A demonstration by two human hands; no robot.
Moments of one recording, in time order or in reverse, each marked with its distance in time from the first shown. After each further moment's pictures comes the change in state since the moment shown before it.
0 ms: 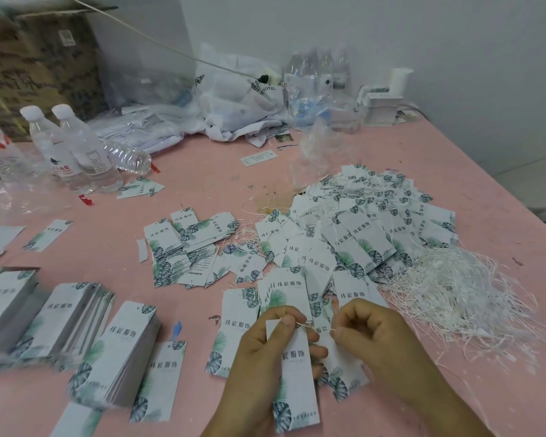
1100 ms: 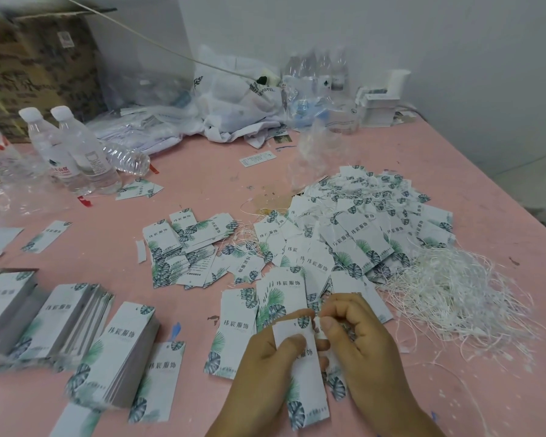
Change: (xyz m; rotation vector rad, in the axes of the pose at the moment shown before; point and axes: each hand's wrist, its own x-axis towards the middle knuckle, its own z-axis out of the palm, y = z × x) left_hand 0.002 -0.012 -0.002 0.240 -0.006 0.031; right_hand -0.006 -0.001 0.035 -0.012 0.258 -0.219
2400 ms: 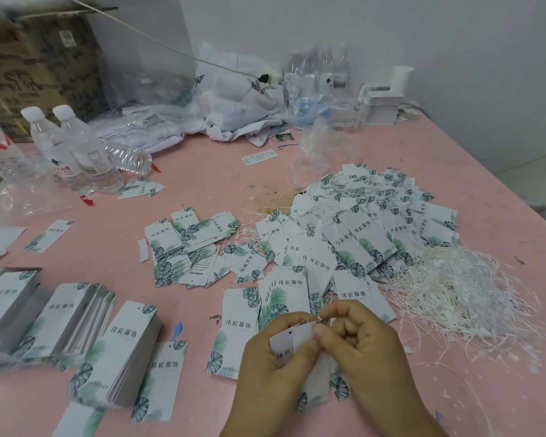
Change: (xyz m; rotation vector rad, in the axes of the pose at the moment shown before) left_hand -0.010 0.004 0.002 0.209 0.057 0.260; right_hand -0.001 -0.002 -0.002 0.067 -0.062 0.164
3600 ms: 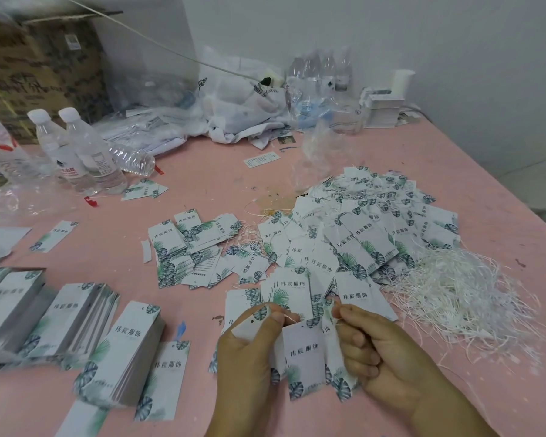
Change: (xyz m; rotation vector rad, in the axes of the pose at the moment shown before) left_hand 0.017 -0.024 -0.014 -0.420 0.254 -0.073; right_hand 0.024 0.010 -0.022 0.914 -0.170 0.662
